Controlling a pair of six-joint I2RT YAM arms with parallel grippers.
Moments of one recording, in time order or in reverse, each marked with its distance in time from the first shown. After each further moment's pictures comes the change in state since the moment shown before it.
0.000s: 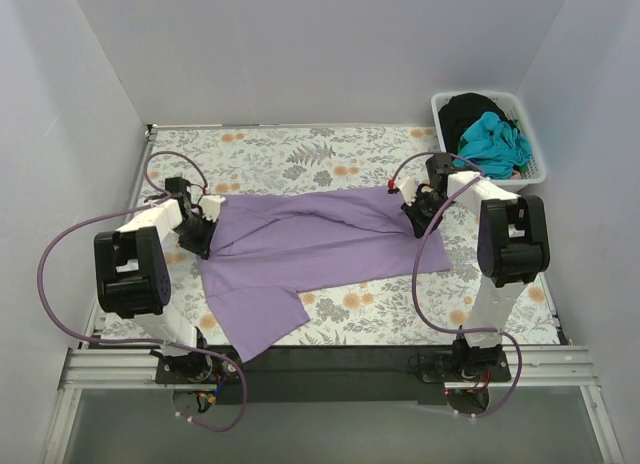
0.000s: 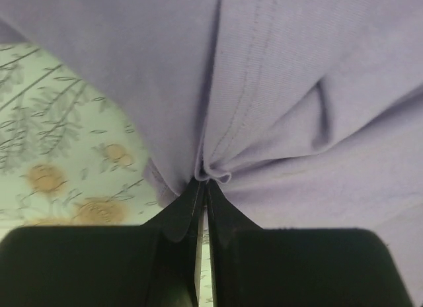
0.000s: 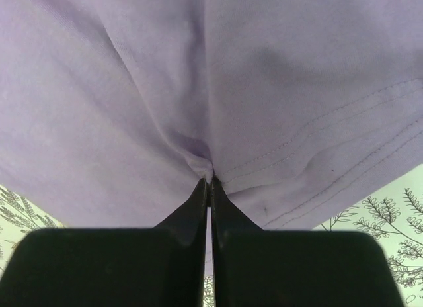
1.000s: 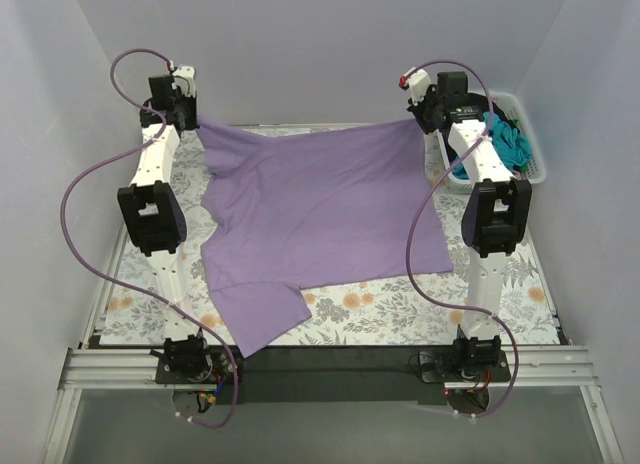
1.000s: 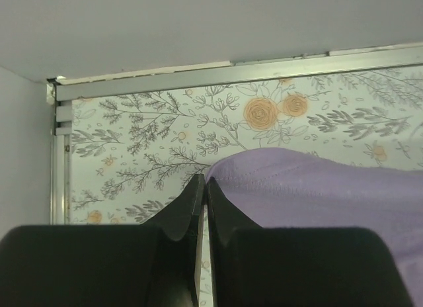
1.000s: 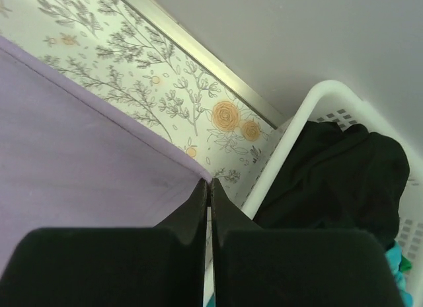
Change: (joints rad) left arm 0.010 0.630 1.225 0.245 -0.099 -0.335; right arm -0.032 0.306 0.823 0.288 0.145 0.184
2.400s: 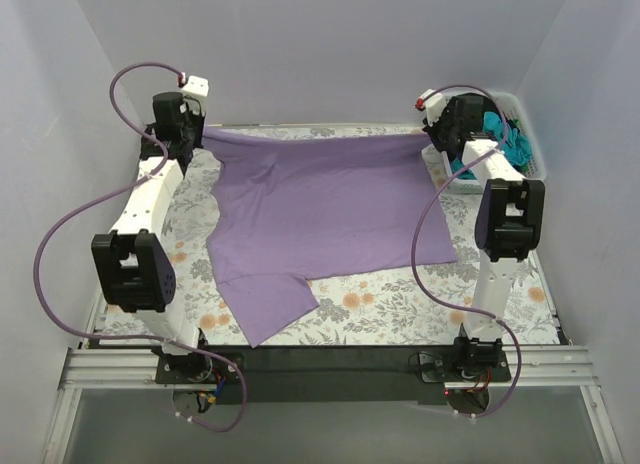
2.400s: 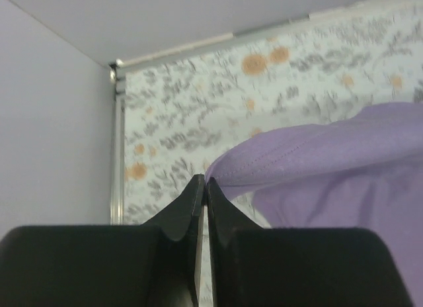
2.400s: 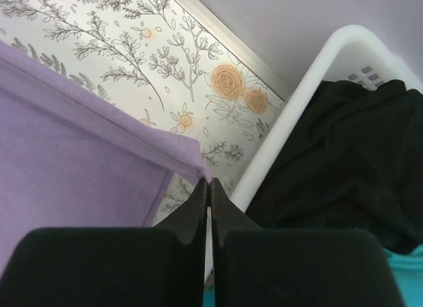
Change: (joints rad) left arm -0.112 -0.575 -0.657 0.220 -0.207 0.129; right arm -0.093 -0.047 -0.337 0.297 -0.097 -0.048
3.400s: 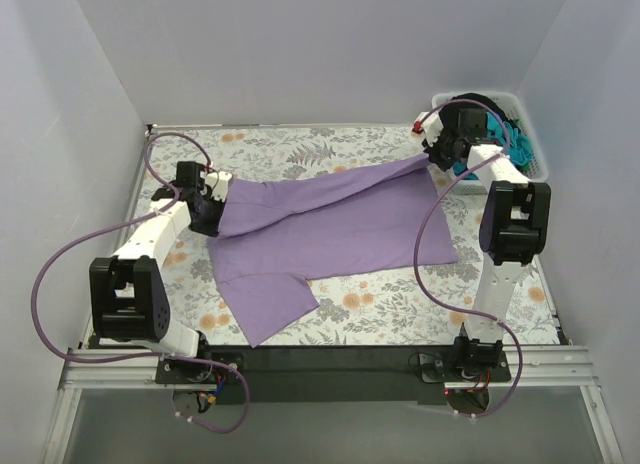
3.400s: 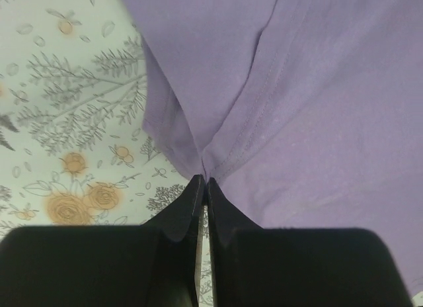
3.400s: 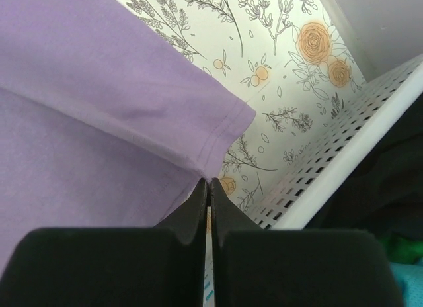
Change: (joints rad) left arm -0.037 -0.234 -0.552 -0.423 0.182 -0.045; right arm -0.030 -0.060 -0.116 -0.167 -0.143 -0.206
